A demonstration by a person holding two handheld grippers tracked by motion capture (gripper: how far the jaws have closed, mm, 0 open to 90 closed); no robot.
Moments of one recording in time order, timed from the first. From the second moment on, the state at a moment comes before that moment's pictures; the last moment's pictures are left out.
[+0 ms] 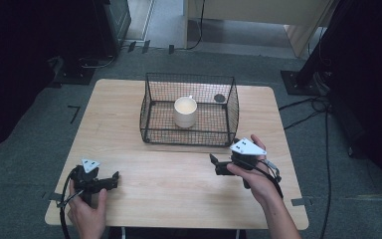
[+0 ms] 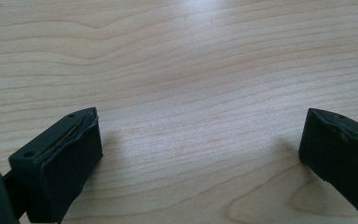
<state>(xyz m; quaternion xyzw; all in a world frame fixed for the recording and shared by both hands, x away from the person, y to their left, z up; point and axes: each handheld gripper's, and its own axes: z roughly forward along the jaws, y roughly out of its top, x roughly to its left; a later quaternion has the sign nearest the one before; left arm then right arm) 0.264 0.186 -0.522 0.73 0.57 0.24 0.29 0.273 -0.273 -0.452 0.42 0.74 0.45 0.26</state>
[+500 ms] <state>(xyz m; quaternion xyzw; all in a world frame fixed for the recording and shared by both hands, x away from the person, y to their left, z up) 0.264 0.186 -0.522 0.73 0.57 0.24 0.29 0.256 -0.311 -0.463 0.44 0.73 0.44 0.27</state>
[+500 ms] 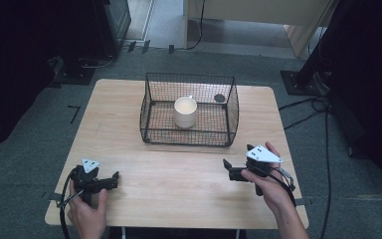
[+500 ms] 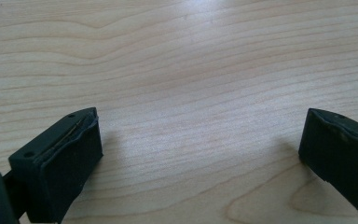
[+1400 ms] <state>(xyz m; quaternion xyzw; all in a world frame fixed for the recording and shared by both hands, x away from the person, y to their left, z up) 0.264 0.186 -0.522 0.73 0.57 0.24 0.29 0.223 -0.394 -0.497 0.51 0.70 0.41 0.29</state>
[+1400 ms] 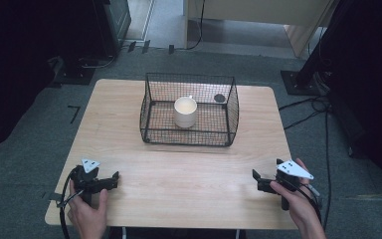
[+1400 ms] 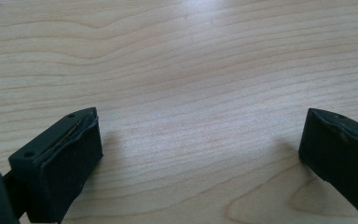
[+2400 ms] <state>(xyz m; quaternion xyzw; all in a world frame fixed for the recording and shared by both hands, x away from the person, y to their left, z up) 0.266 0.181 -0.522 0.72 0.58 0.24 0.29 0.211 -0.435 -0.530 0.57 0.72 0.31 0.23</state>
